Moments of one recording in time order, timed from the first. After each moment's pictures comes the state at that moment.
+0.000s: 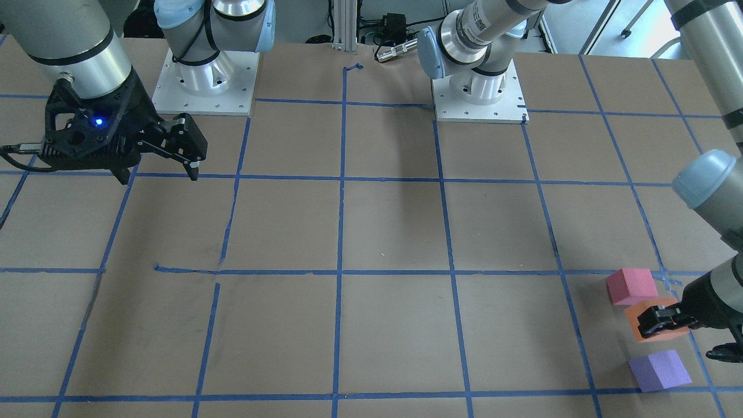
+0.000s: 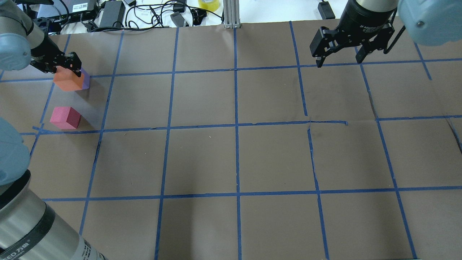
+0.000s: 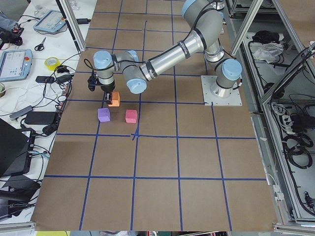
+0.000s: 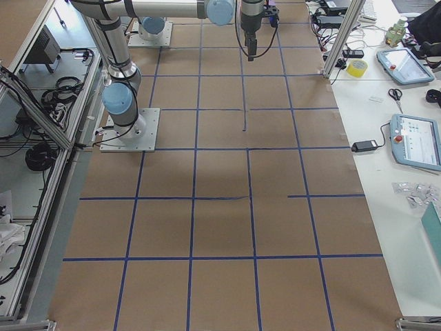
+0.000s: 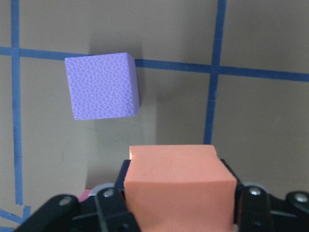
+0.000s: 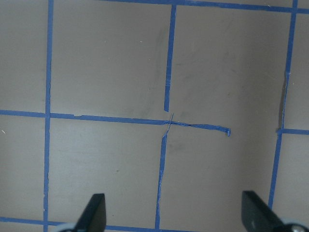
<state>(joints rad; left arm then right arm) -1.12 -2.15 -1.36 -1.12 1.56 0.40 1.56 -1.49 1.50 -1.63 -1.55 -0.09</state>
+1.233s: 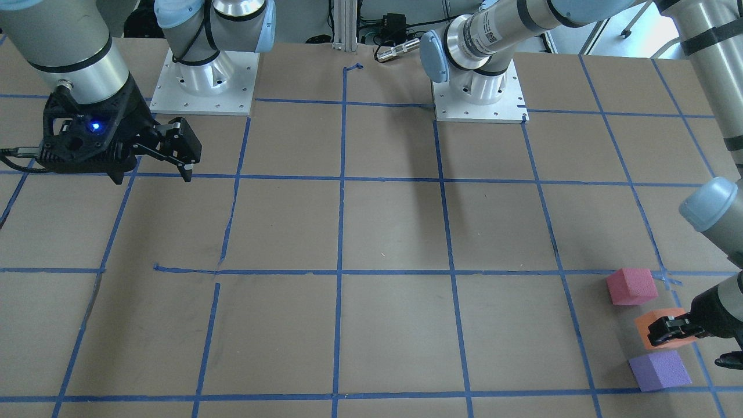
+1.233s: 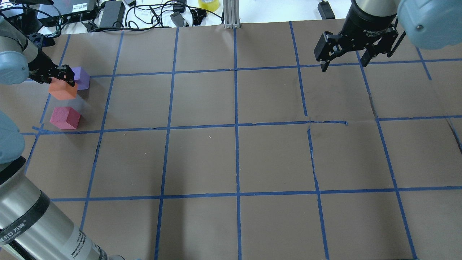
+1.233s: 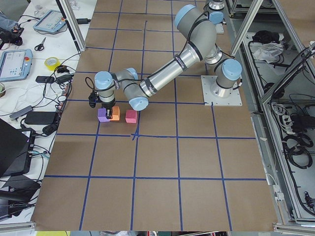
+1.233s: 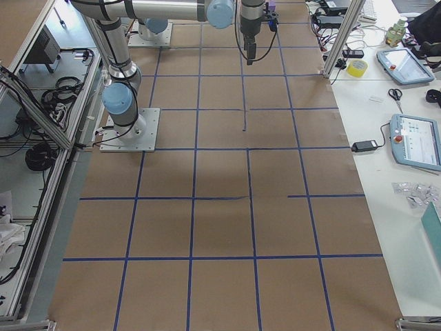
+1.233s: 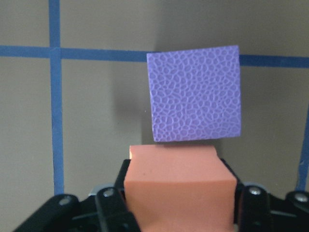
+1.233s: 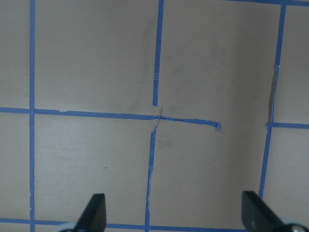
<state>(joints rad) -1.06 -2.24 -1.37 -1.03 1.53 0.42 1.55 -1.49 1.52 -1.63 -1.59 -0.09</state>
